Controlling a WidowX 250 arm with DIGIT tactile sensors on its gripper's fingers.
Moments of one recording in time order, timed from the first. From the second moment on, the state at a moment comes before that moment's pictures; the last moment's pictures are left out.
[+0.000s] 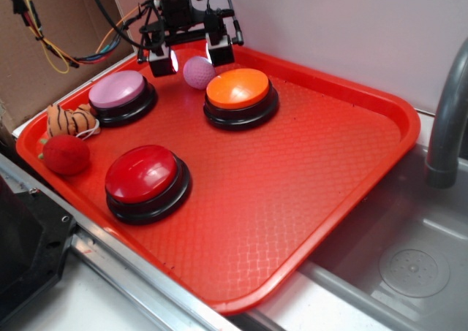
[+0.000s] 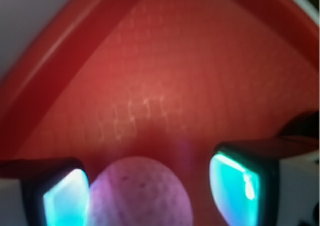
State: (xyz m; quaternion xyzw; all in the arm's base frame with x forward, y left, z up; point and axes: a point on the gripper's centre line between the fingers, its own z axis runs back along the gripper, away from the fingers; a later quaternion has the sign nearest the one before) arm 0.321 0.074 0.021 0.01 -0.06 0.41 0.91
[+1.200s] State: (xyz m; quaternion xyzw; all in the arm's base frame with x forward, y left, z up) arm 0.305 0.029 0.098 -0.02 0.00 0.27 0.96
